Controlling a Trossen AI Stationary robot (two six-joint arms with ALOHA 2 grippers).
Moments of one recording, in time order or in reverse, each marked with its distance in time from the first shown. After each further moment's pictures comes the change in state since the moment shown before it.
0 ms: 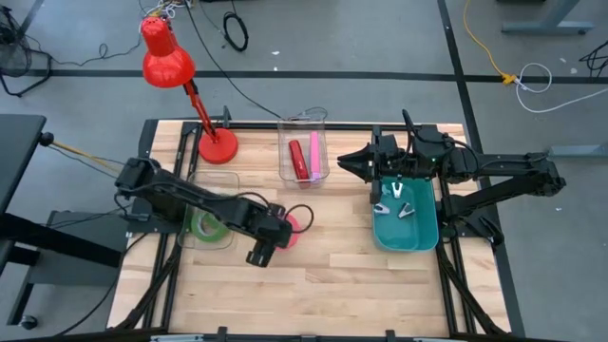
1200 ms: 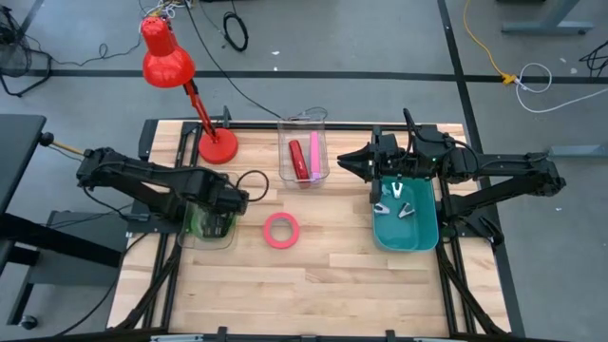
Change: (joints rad) left arm 0.110 -0.397 -0.112 -0.592 -0.032 -0.247; right arm 0.000 0.000 0.000 0.012 0.003 0.014
